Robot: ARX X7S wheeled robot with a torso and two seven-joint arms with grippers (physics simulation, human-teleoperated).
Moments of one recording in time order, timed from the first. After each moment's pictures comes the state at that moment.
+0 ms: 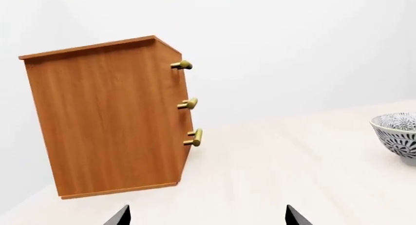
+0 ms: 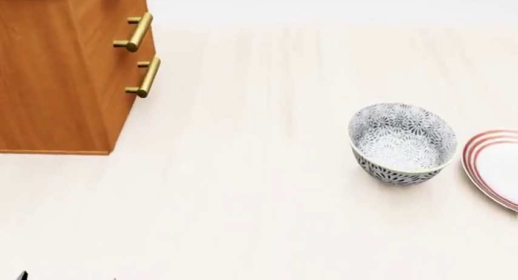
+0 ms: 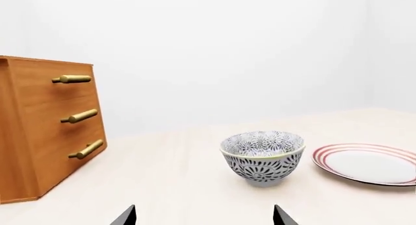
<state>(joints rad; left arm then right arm) 0.21 -0.16 0.22 0.30 0.09 0.11 -0.27 -0.31 0.17 -0.13 -0.38 0.19 -0.17 0.21</state>
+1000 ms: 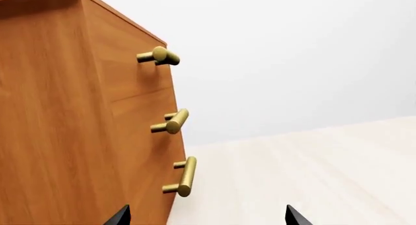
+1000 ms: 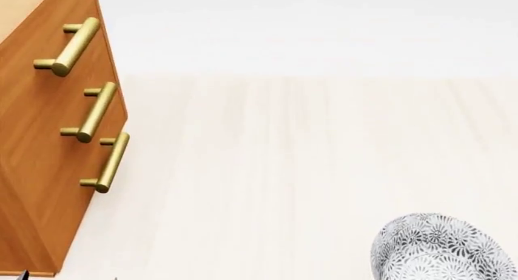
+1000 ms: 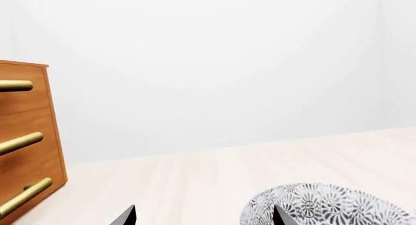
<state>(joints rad) 0.20 -0.19 0.25 0.29 0.07 0.10 -0.31 -0.31 0.19 -0.16 -0.36 0.18 -0.22 0.25</state>
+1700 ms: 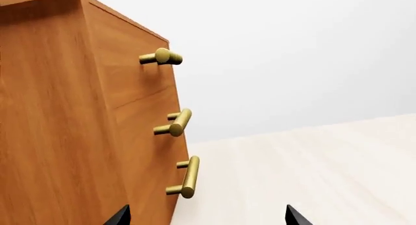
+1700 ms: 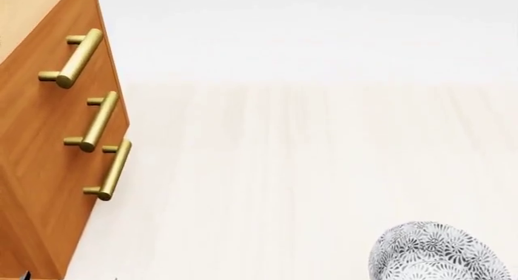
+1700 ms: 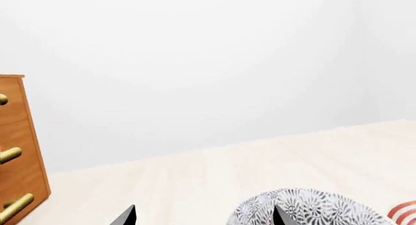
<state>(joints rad) 0.18 -0.21 0.26 0.29 0.06 0.06 -0.33 -0.32 0.20 -0.16 -0.40 0.20 -0.18 0.32</state>
